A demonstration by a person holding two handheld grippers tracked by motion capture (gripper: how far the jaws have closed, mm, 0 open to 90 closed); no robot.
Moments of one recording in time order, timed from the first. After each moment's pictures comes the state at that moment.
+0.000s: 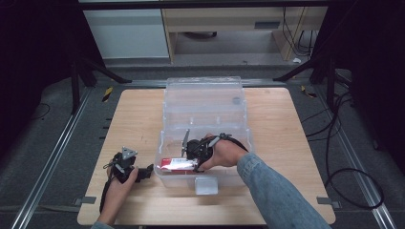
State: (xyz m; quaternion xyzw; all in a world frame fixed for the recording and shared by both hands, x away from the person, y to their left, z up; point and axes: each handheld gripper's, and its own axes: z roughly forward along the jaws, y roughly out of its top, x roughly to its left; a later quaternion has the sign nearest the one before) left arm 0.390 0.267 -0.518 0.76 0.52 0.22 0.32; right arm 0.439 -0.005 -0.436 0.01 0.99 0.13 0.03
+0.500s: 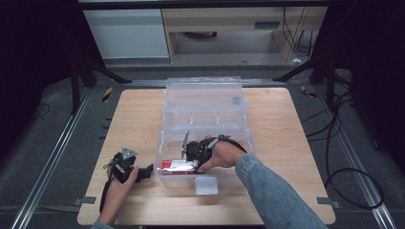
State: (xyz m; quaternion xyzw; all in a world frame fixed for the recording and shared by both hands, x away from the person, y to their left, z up) left arm 0.390 0.267 -0.518 0.76 0.52 0.22 0.32; right arm 0.442 -0.003 -0.450 0.02 0.99 0.13 0.02
